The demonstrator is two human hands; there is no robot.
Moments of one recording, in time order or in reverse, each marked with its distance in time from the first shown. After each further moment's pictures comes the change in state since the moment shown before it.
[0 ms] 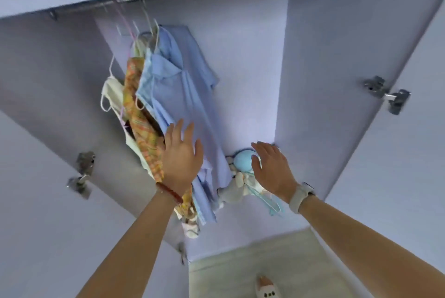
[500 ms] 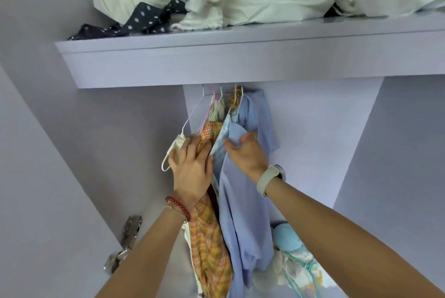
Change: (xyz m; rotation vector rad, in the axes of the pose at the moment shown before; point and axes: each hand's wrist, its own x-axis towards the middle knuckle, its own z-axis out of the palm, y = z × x) left_hand 0.146 -0.116 -0.032 0.139 0.181 -0.135; right_hand 0.248 -0.199 0.025 0.404 -0.033 -0.027
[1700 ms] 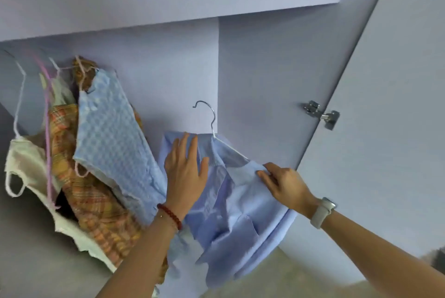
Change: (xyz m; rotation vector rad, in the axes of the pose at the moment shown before) left_hand -0.081 0.129 0.047 -0.582 -0.220 0.481; right_hand -0.233 0.150 -0.139 -0.542 0.257 0.118
